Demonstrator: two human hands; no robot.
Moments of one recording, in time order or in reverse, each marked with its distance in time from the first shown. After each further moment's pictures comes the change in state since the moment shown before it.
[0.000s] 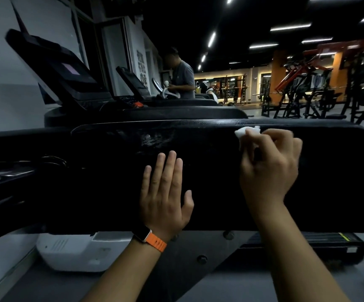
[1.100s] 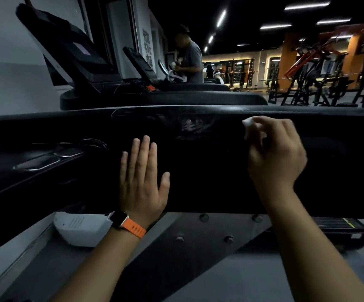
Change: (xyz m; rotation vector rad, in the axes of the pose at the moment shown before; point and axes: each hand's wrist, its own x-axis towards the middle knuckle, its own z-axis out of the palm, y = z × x) left_hand -0.024 -0.104 -0.049 -0.020 -0.099 -0.128; right_hand -0.013 -0.065 0.015 0.029 -0.114 0.027
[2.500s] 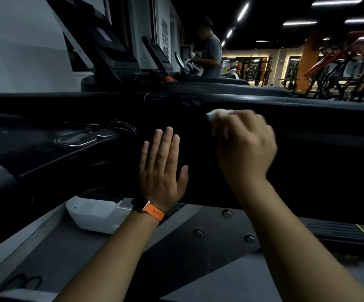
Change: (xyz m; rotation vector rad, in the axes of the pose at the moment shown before) left_hand -0.011 -0.025 0.017 0.031 0.117 0.051; right_hand -0.026 -0.082 0.059 0.010 -0.041 -0.267
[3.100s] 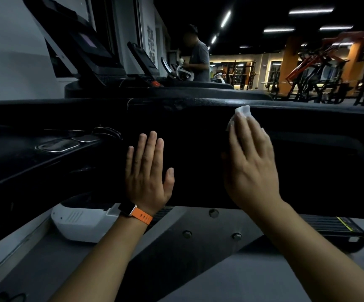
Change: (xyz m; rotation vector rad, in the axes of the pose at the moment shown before) left_hand -0.002 0.000 0.003 -0.014 0.017 -0.020; right_hand -0.036 0.048 -0.043 -0.212 -0.388 -0.121
